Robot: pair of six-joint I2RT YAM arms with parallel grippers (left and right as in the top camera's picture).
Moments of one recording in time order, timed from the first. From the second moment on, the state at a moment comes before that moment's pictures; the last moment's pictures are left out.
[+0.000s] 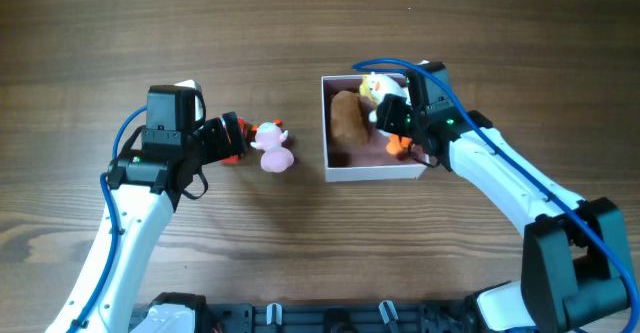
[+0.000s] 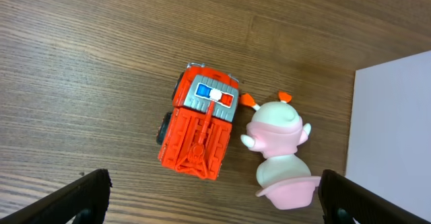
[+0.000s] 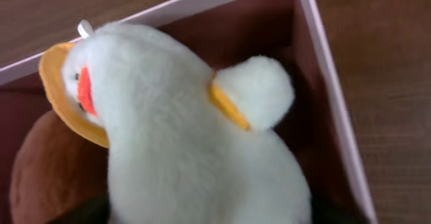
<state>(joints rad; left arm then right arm) -0.11 1.24 0.90 -0.65 0.01 -0.38 0.32 1.63 0.96 -0.29 -0.02 0.52</state>
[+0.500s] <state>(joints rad) -0.11 1.24 0.90 -0.65 0.01 -0.38 0.19 1.19 1.02 -0.58 0.09 0.47</state>
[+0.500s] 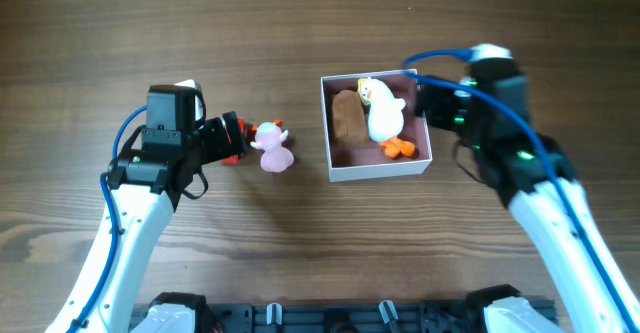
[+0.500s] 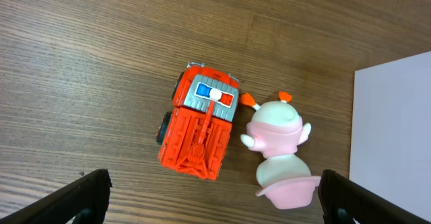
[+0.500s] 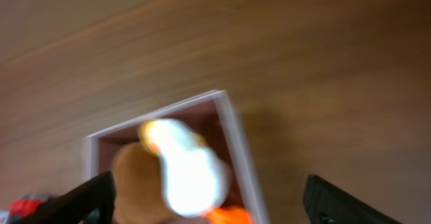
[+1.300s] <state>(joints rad) -0.11 1.37 1.01 -0.63 0.07 -0.22 -0.29 1.31 1.02 -0.85 -0.02 0.58</state>
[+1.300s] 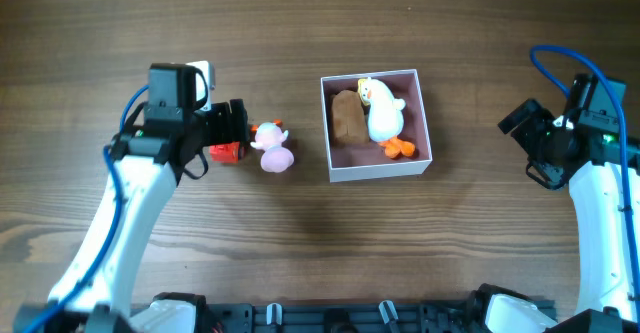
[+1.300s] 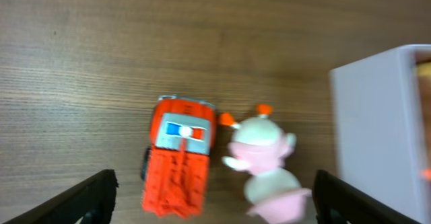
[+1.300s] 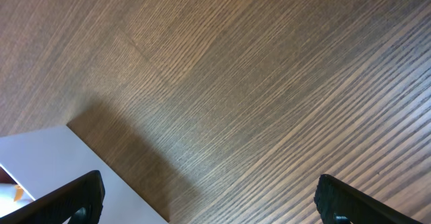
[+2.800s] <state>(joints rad) -0.11 1.79 0.99 -0.56 0.01 -0.02 -0.29 1.31 1.02 -0.85 -0.02 0.58</state>
